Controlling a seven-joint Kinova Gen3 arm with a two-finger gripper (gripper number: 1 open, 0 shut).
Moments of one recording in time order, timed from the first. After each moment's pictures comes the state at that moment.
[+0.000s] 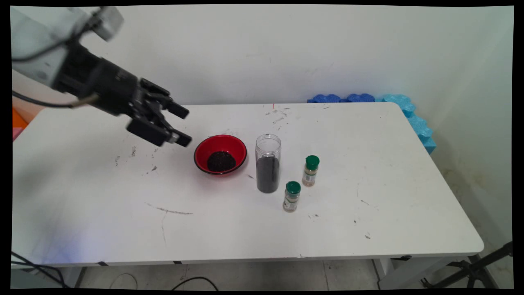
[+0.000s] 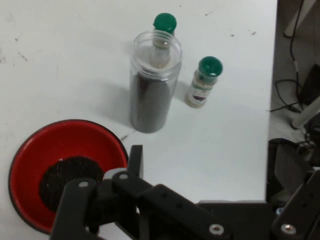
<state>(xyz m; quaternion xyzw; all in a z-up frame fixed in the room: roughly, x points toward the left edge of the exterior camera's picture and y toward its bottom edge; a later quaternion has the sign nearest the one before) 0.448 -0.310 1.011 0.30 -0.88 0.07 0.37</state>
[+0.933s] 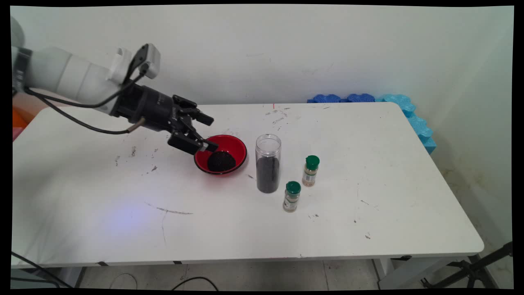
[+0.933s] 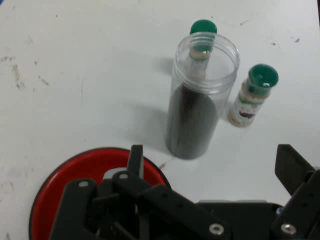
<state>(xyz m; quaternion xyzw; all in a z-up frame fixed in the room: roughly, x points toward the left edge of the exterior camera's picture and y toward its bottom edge) 0.444 -0.352 0.927 0.27 -0.87 0.10 0.40</state>
